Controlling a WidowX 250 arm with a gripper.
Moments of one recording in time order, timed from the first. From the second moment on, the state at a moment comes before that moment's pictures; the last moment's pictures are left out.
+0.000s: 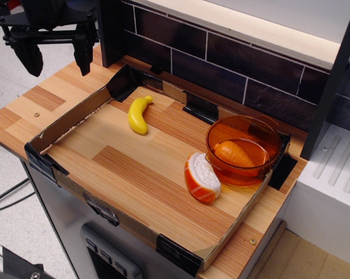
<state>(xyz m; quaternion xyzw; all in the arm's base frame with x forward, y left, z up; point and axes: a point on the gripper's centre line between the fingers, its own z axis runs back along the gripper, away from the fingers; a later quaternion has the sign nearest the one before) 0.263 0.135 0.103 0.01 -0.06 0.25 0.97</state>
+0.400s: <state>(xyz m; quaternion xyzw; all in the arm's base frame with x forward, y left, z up) 0.260 0.132 0.096 0.00 -0.05 0.26 0.96</state>
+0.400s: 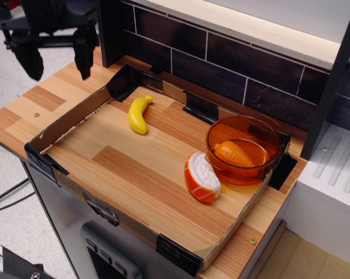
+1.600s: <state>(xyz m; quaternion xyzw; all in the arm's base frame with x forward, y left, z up) 0.294 -0.039 0.099 -0.05 -0.07 0.65 0.76</state>
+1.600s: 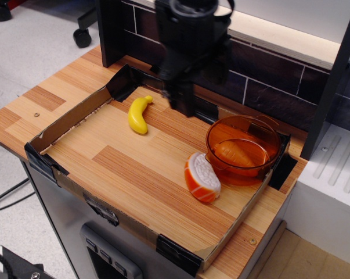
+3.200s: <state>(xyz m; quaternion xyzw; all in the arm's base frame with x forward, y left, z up) 0.307 -0.077 0.021 0.00 -0.03 0.73 0.69</state>
